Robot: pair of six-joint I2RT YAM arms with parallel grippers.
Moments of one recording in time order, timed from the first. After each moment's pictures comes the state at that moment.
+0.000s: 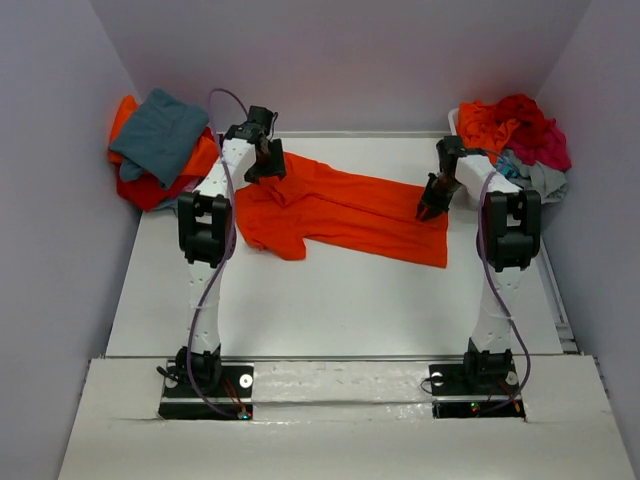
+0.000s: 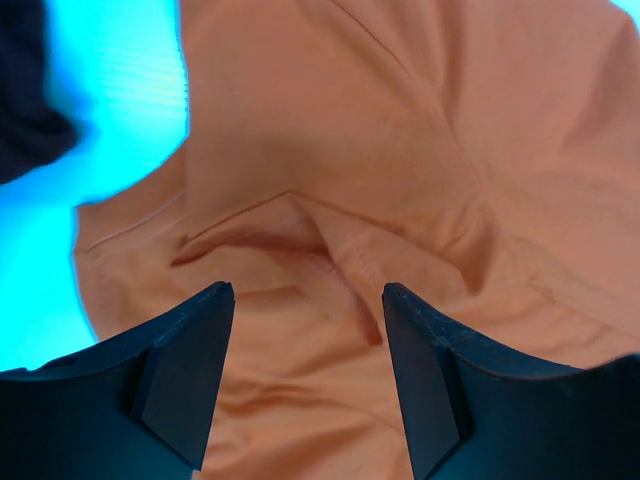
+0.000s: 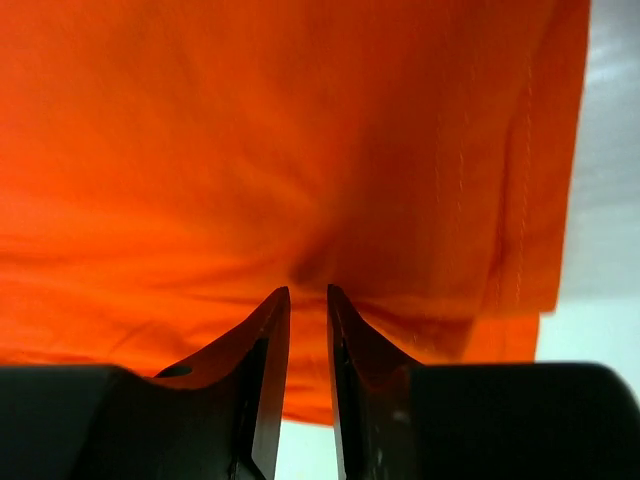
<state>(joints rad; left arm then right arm) -0.23 2.34 2.20 -0.89 -0.07 -0.34 0.05 2.17 1.76 -0.92 -0.15 0.53</state>
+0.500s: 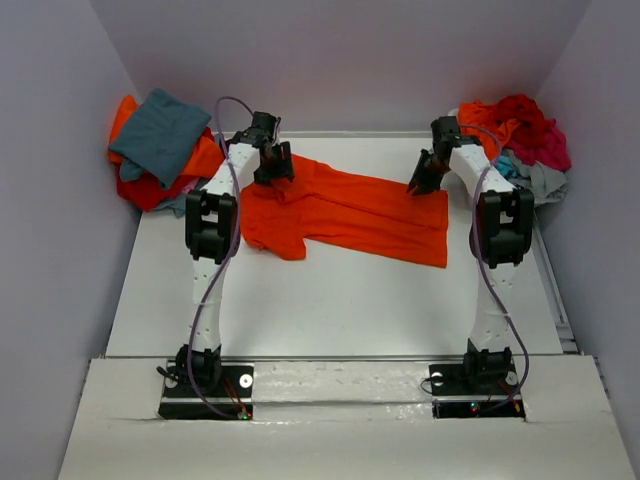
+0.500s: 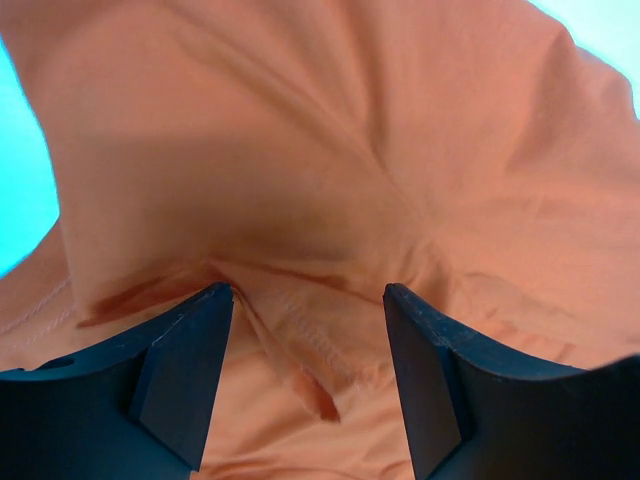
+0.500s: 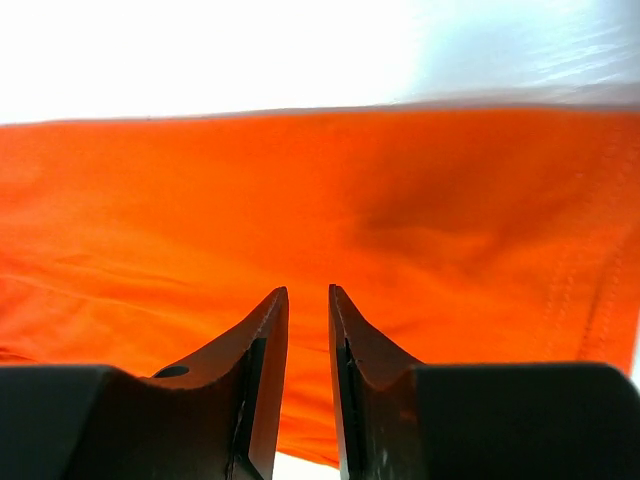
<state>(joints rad) -0.22 2.45 2.22 -0.79 0.08 -0.34 0.08 2.25 1.97 -0.84 -0.17 0.53</state>
